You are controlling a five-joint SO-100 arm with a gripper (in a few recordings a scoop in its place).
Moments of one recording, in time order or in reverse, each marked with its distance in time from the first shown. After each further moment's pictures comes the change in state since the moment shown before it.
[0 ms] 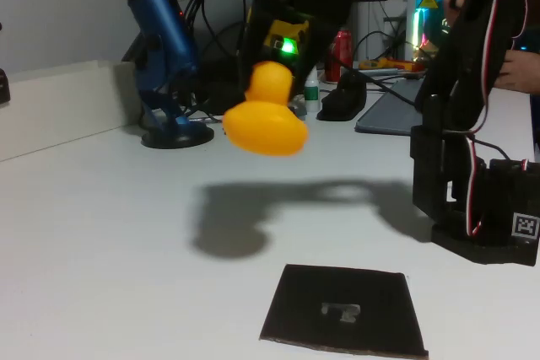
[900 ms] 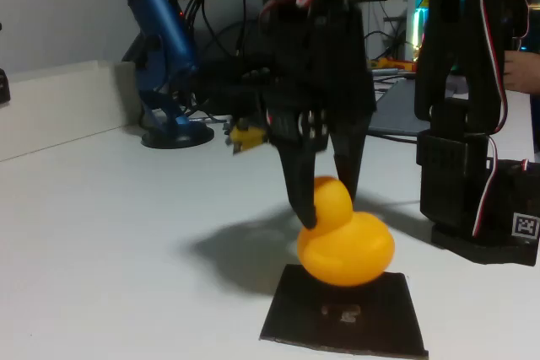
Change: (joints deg) arm -21.6 -25.5 4.8 -0.7 -2.1
